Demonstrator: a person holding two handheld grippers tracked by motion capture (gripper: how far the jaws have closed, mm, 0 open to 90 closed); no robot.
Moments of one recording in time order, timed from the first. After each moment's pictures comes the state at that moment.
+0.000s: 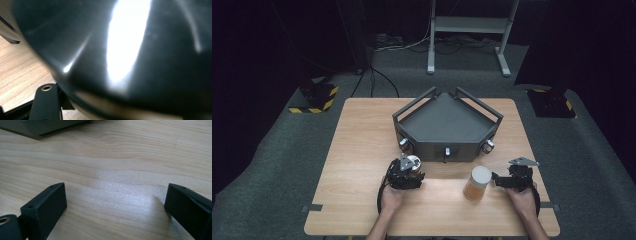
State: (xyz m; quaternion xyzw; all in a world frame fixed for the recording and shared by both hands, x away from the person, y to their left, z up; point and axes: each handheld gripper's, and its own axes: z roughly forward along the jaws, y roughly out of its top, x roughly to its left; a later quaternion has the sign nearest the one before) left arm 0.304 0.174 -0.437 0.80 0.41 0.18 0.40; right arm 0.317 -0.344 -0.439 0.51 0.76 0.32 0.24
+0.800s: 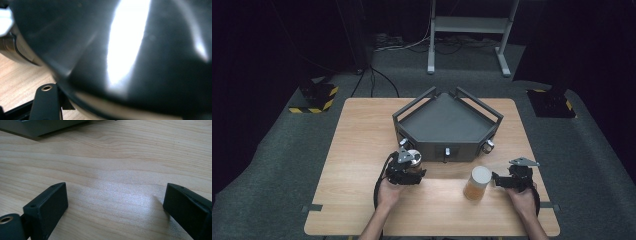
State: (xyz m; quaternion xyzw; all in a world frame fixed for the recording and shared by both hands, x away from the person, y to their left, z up) left arm 0.309 0.181 -0.387 0.81 0.39 0.16 0.41; right arm 0.315 -0.342 -0.440 0.51 0.76 0.32 0.24
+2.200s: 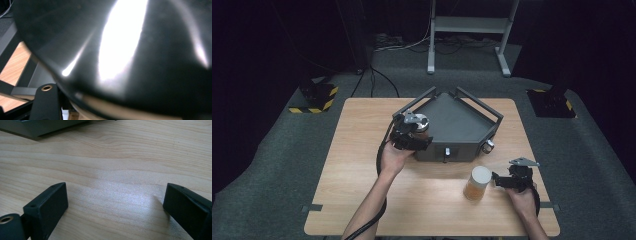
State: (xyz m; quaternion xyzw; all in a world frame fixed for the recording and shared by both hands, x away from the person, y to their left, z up) left arm 0.360 0.166 -0.290 0.81 0.38 0.18 0.41; right arm 0.315 -0.342 -0.439 0.51 0.76 0.32 0.24
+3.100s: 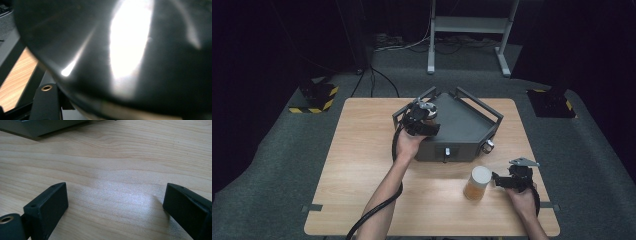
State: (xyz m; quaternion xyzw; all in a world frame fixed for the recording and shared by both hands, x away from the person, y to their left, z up) left arm 0.411 0.122 -0.303 0.80 0.41 0.20 0.38; right arm 0.315 -0.342 -0.440 0.51 0.76 0.32 0.24
